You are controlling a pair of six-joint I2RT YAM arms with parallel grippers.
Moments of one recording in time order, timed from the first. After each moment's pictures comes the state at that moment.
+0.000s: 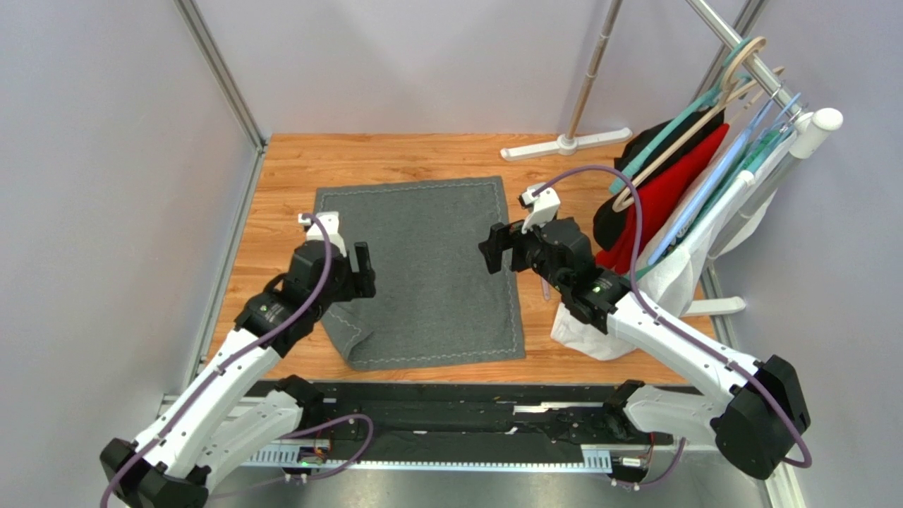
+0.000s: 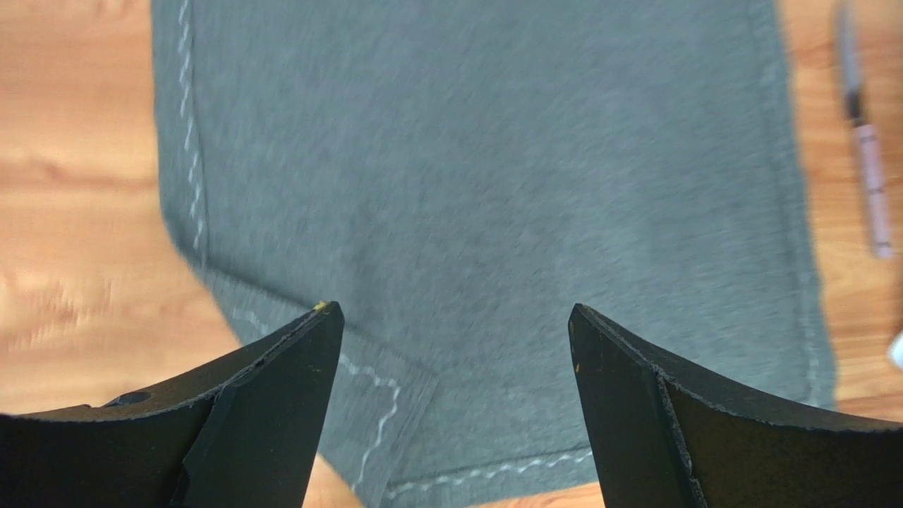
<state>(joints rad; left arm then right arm) -0.49 0.77 0.79 -0.59 -0.26 -0.40 0.70 1.13 0.81 0.00 0.14 0.24</state>
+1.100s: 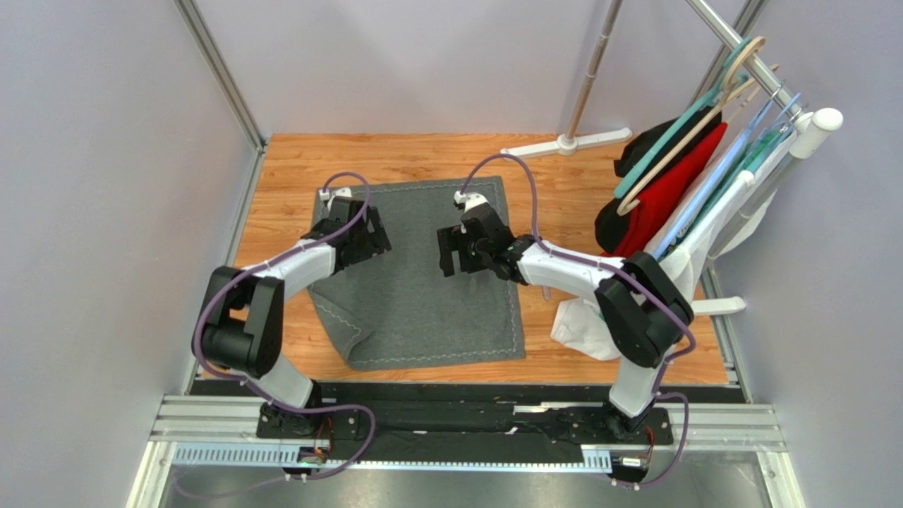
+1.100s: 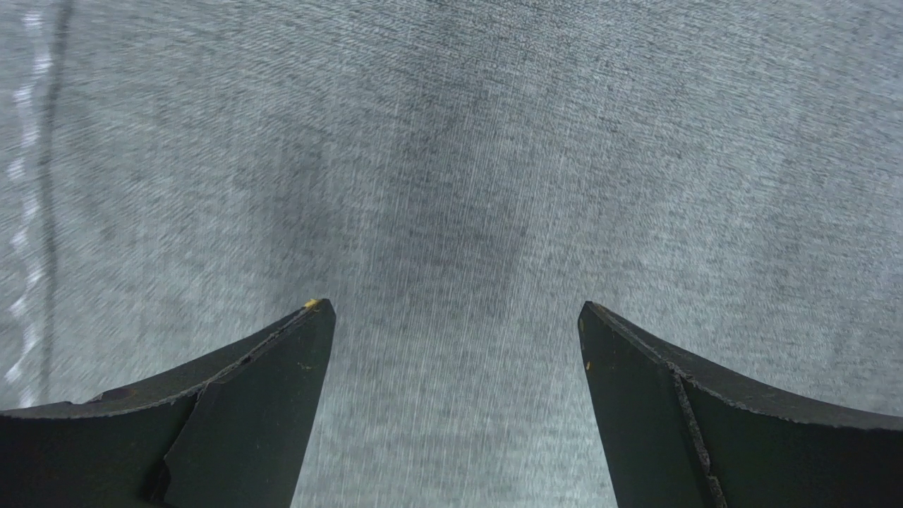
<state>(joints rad) -0.26 1.56 0.87 -0.15 -0.19 -0.54 0.74 1.76 1.12 -0.08 0.06 0.39</state>
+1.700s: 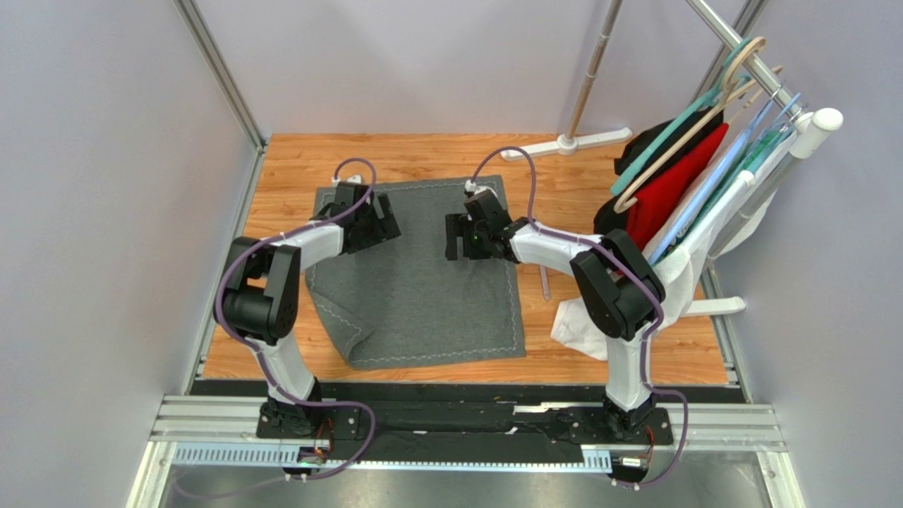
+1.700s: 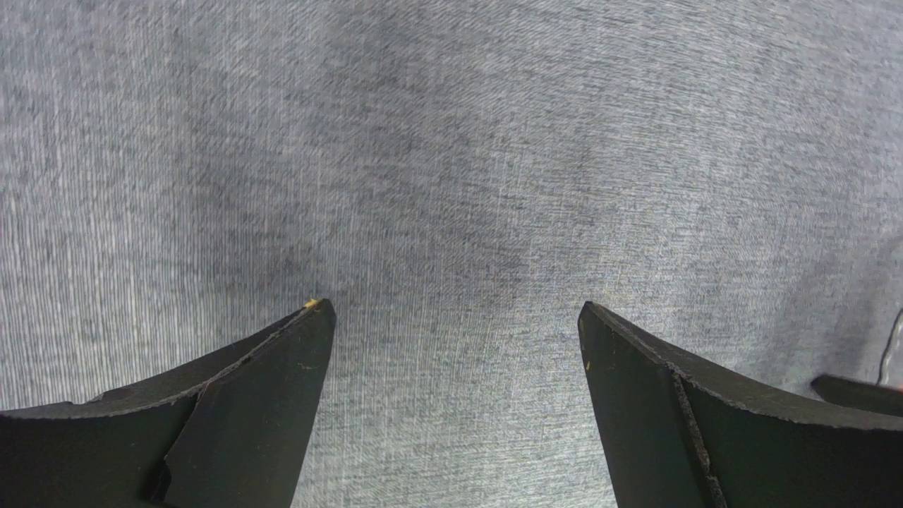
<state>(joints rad) -0.22 1.78 1.02 -0.07 0.00 -0.53 0.64 1.98 1.29 -0.15 0.03 0.47</state>
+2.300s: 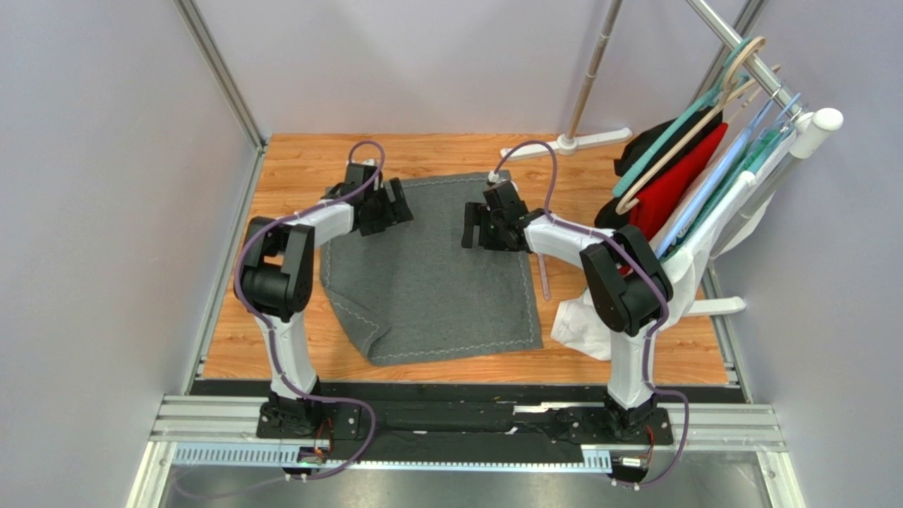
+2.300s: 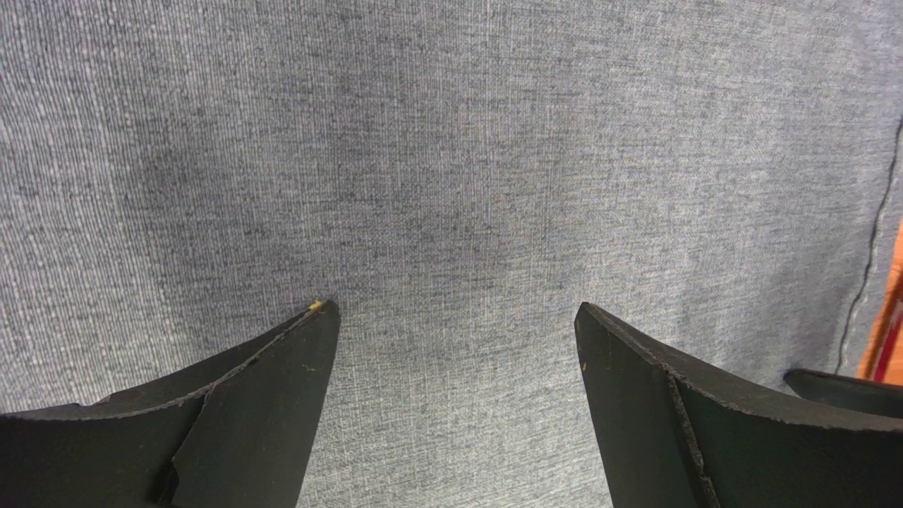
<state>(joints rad) -0.23 1.96 1.27 -0.13 0.12 -0.52 0.54 1.99 1.31 -0.18 0.02 0.53</state>
